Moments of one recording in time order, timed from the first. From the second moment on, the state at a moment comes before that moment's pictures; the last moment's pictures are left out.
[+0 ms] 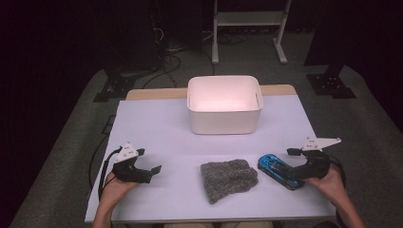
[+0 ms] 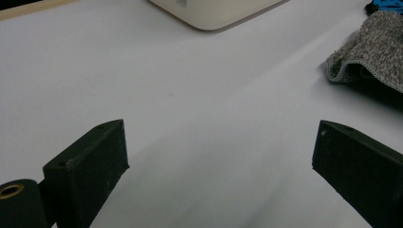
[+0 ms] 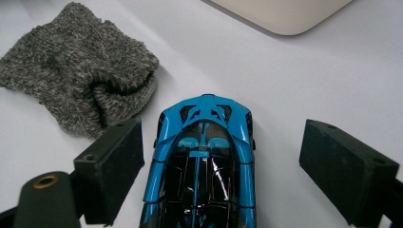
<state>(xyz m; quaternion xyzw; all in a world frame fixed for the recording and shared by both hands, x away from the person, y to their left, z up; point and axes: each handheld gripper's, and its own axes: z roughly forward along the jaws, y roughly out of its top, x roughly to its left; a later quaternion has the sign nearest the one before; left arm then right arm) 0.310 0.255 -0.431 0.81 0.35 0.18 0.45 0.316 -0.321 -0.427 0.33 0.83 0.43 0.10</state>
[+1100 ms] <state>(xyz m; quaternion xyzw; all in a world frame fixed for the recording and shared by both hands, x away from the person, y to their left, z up) 0.321 0.120 -0.395 0.88 0.15 0.09 0.45 0.318 -0.315 -0.424 0.33 0.83 0.43 0.10</state>
